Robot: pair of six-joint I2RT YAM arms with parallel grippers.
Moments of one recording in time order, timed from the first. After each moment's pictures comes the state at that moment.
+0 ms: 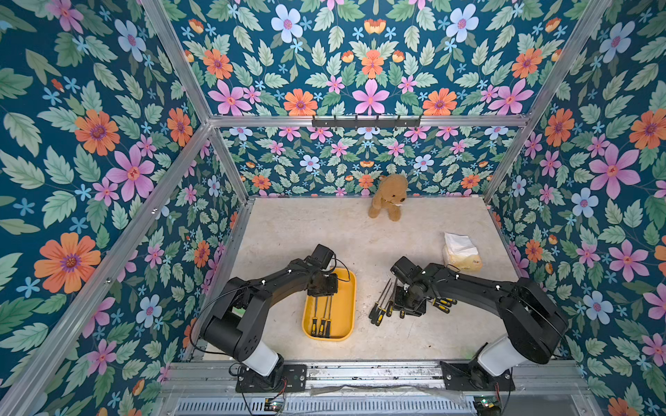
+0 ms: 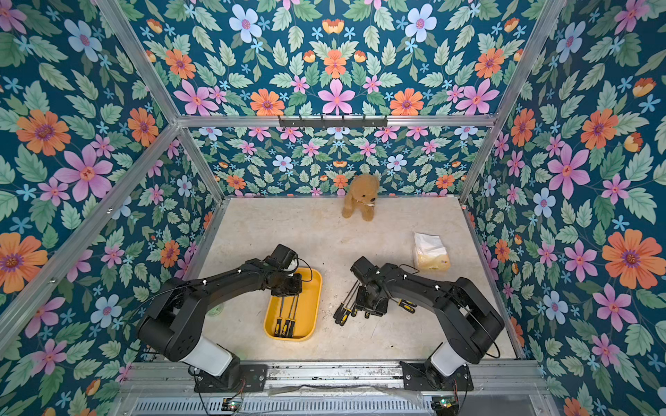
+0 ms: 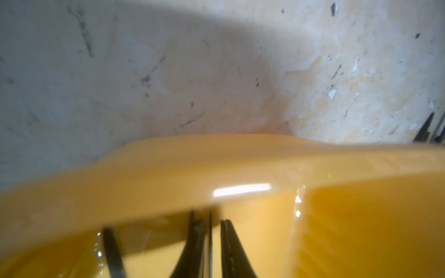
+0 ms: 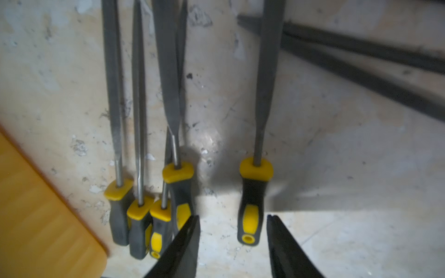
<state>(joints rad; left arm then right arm) -0.52 1.56 0.82 -0.49 0.17 -0.50 0.77 1.60 0.90 -0.72 -0.15 0.97</state>
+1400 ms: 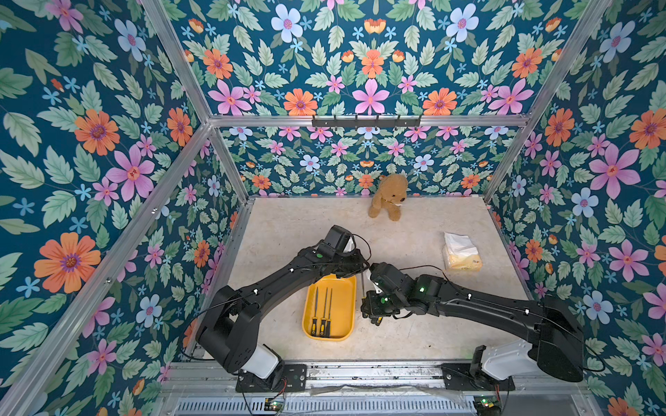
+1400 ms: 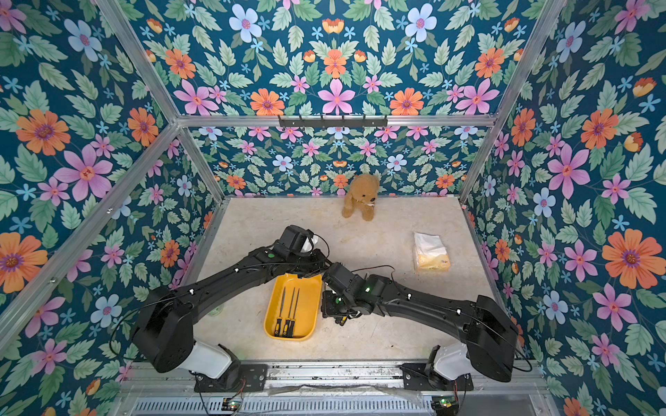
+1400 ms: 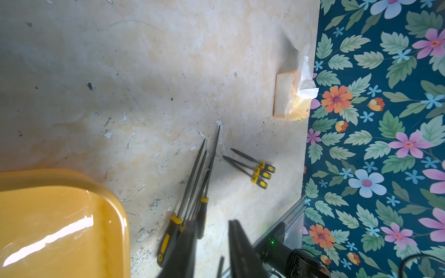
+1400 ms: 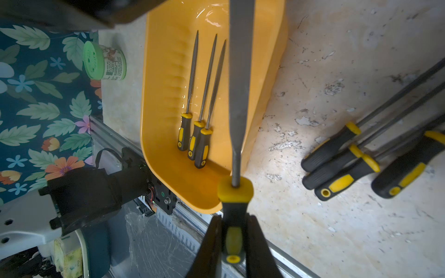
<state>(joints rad) -0.67 1.51 1.05 -0.38 0.37 -0.85 1.08 1.44 1.01 -0.54 -0.19 0.92</state>
